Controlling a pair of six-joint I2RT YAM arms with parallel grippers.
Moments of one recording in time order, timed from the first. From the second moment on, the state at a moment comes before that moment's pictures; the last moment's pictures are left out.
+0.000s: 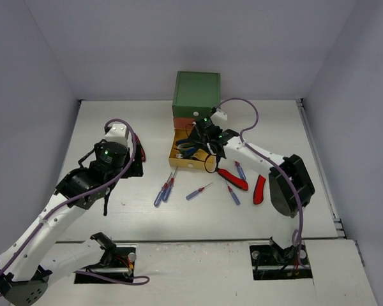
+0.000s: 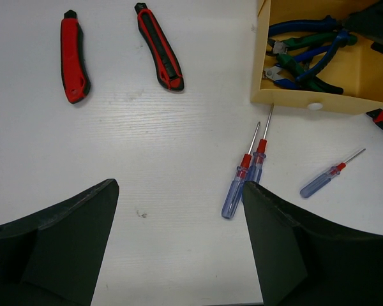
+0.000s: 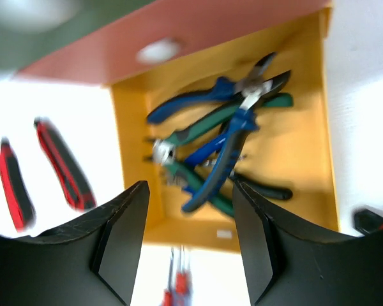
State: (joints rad) left arm -0.64 0.92 1.14 -0.88 -0.46 -0.39; right arm 0.66 1.83 1.38 -0.31 0.32 0.93
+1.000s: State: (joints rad) left arm -0.61 0.96 1.15 -0.88 -0.47 -0.38; right arm 0.83 1.94 1.15 -0.08 0.48 0.56
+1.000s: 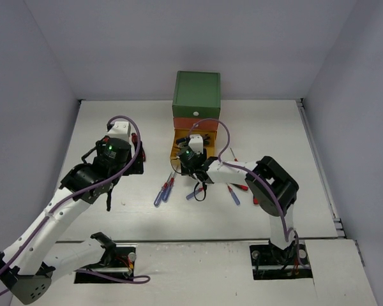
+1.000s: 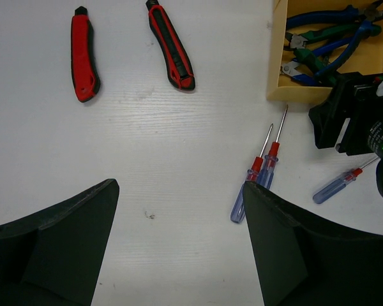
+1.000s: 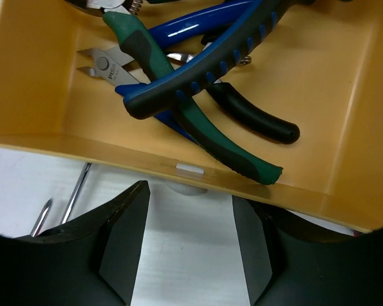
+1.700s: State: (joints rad) left arm -0.59 0.92 1.11 -0.88 -0.49 -0.38; right arm 0.71 2.09 1.32 0.10 0.54 0.40
